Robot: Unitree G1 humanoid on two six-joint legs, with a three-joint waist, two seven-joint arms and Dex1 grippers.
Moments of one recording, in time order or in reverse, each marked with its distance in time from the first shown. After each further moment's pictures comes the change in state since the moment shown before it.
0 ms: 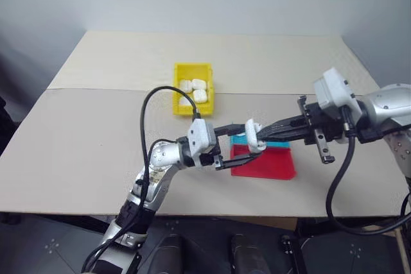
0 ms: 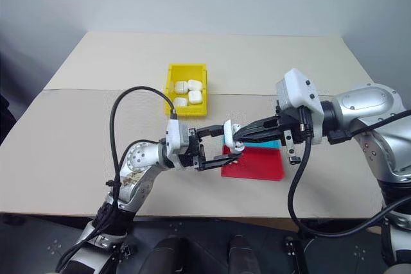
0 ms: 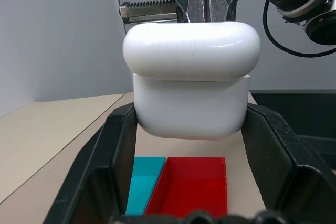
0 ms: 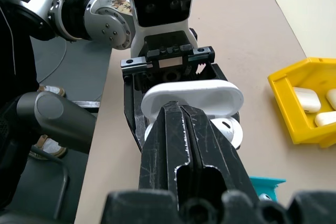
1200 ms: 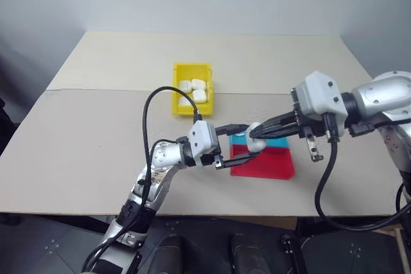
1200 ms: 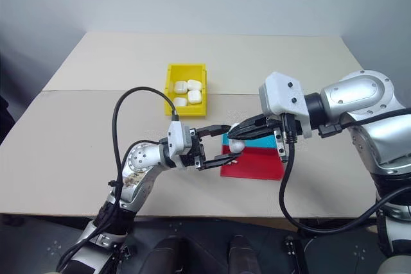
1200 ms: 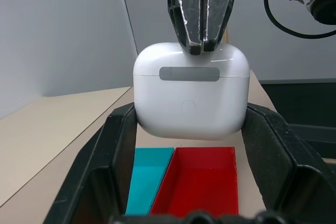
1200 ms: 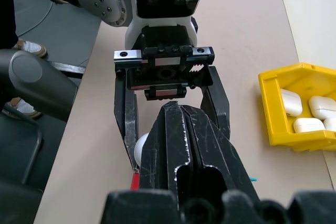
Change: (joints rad) left arm -0.013 0.001 -0.006 0.045 0.047 -0.045 0.016; right arm -0.099 0.011 0.101 -0.014 -0.158 -0.087 0.029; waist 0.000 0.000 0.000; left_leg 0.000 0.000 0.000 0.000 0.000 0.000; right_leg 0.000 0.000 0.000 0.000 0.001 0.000
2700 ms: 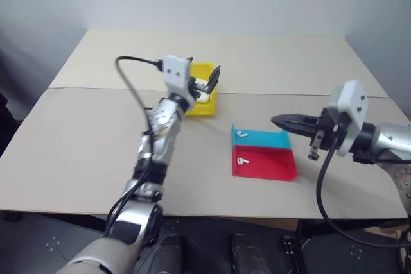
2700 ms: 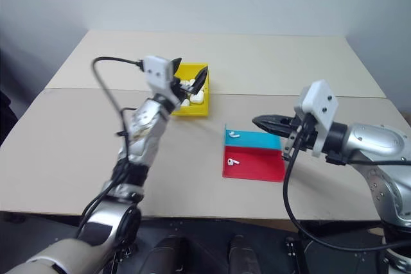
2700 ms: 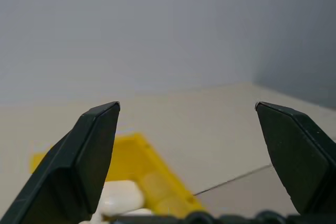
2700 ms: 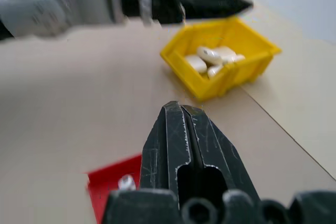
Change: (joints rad) left arm -0.260 -0.057 0.300 0.292 0.041 0.108 0.536; right arm 0.503 0.072 -0.347 -0.160 0.093 0.084 -0.463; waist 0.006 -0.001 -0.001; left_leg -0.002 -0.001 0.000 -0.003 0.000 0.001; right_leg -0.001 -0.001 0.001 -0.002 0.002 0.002
